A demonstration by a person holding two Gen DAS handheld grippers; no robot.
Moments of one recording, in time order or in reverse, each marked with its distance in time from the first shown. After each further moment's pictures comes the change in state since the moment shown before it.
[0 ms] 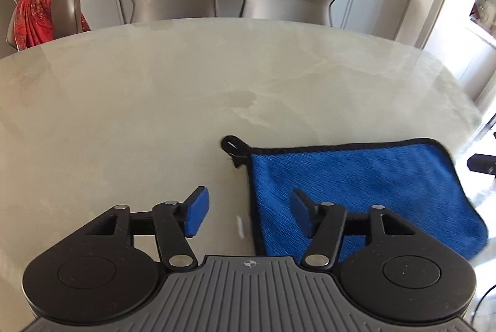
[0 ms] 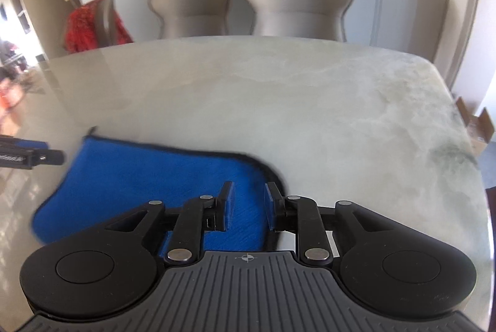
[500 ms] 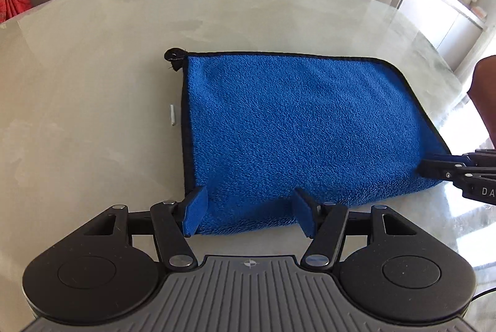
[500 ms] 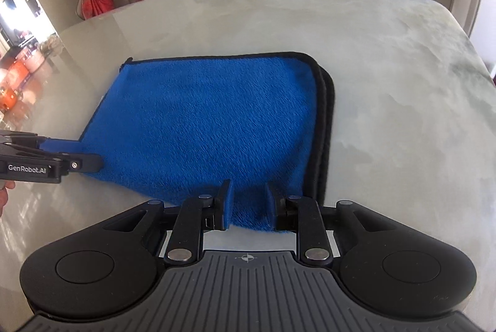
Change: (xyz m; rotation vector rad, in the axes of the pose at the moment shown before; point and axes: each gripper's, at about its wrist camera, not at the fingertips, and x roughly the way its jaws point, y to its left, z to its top) left arm -0.004 -0.032 -0.068 0.023 0.115 -0.052; right arm -0.014 0.017 -0.071 0.044 0.135 0.035
